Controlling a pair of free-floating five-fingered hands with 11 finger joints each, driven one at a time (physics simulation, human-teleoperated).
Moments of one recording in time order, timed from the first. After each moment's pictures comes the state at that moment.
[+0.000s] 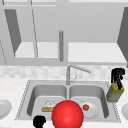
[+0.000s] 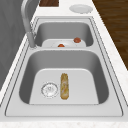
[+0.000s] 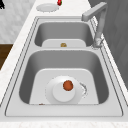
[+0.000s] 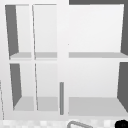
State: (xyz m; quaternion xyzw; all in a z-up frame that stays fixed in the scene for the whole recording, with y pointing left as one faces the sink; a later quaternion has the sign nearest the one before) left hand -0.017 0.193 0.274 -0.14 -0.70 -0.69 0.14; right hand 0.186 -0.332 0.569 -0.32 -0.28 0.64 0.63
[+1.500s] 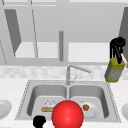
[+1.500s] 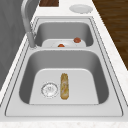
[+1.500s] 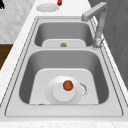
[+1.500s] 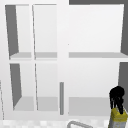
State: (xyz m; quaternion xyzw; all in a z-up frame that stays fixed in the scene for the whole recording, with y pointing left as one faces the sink) left hand -0.017 0.193 0.274 -0.14 -0.70 -0.69 0.14; right hand 0.157 -0.275 0.796 -0.33 -0.27 0.65 0.63
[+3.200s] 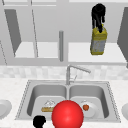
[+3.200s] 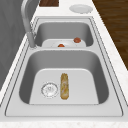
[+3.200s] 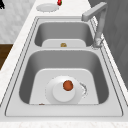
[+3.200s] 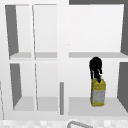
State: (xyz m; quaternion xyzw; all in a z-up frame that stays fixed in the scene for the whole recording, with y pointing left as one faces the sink) left hand -0.017 0.193 0.274 -0.14 -0.70 -0.69 0.14; right hand 0.246 -0.159 0.945 -0.35 -0.26 0.65 0.63
